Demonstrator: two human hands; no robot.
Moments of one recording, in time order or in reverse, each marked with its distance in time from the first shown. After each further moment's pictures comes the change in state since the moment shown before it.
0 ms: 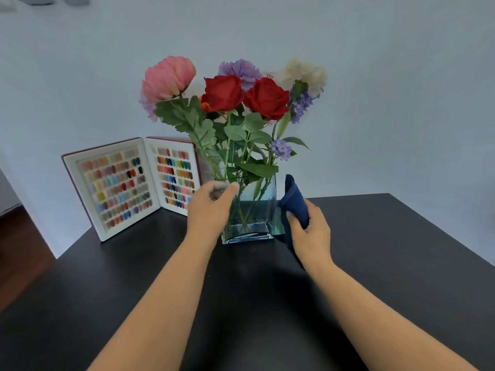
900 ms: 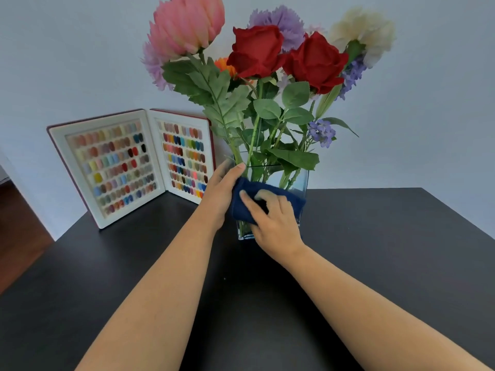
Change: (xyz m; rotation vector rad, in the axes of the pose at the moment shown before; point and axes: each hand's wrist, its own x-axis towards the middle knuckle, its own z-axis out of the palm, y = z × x) left_hand 0.093 -0.080 0.008 -0.419 -0.235 -0.212; right_hand 0.017 0.020 0.113 -0.699 -0.165 -0.876
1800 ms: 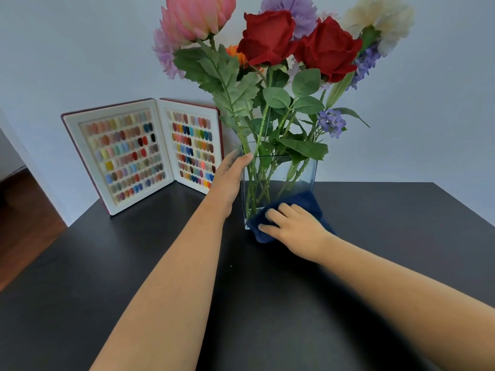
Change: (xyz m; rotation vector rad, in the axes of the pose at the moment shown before) left_hand -0.006 0.003 0.005 0.073 0.054 -0.011; right_hand -0.022 0.035 -0.027 -0.145 -0.498 -0.481
